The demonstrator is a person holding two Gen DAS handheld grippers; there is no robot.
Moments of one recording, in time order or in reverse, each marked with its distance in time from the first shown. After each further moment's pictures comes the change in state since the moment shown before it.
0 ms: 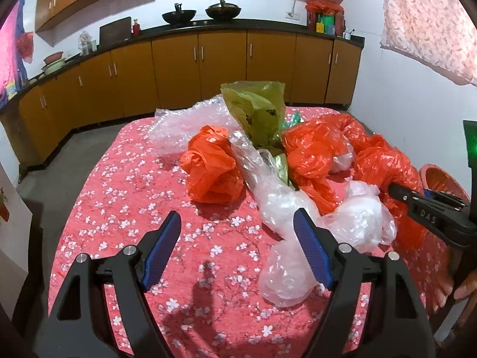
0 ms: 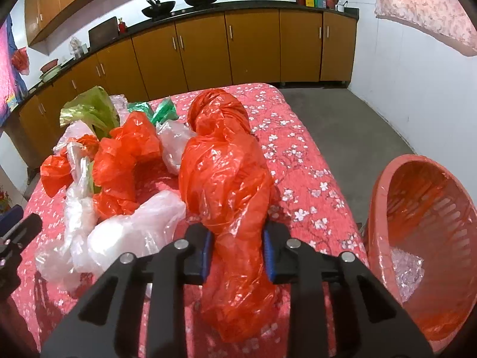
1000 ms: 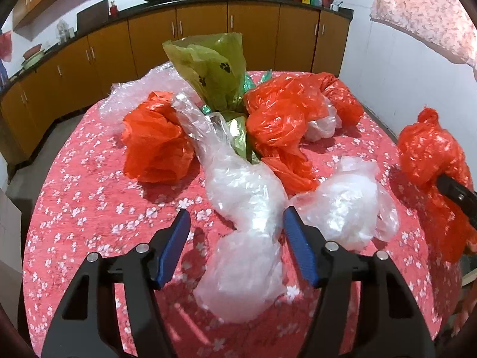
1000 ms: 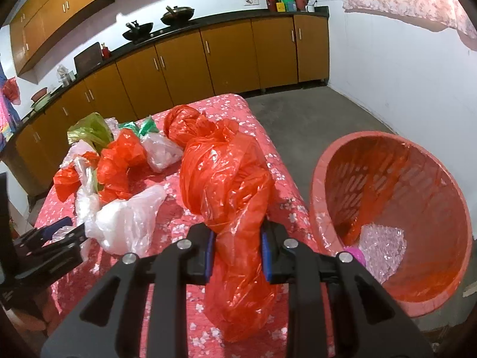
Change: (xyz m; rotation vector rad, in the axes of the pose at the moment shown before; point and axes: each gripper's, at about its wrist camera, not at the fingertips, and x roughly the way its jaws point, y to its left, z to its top) left arm 0.040 -0.040 -0.005 0.044 0.138 -0.048; right arm -0.057 -0.040 -0.026 0.117 -0.056 -0.021
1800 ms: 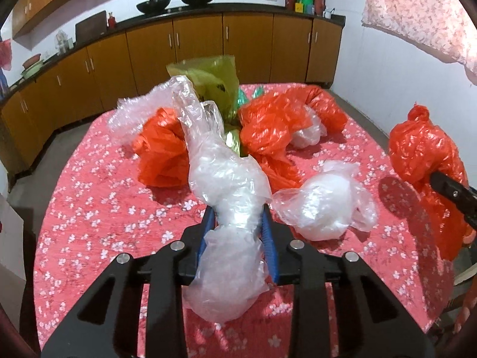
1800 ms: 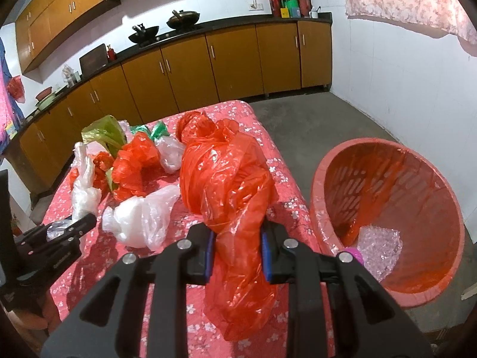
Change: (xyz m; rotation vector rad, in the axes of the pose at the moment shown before) left arm -0.040 -0.004 -0.008 0.027 -0.066 -0.012; right arm -0.024 0.007 -0.005 -0.015 -0.024 0.012
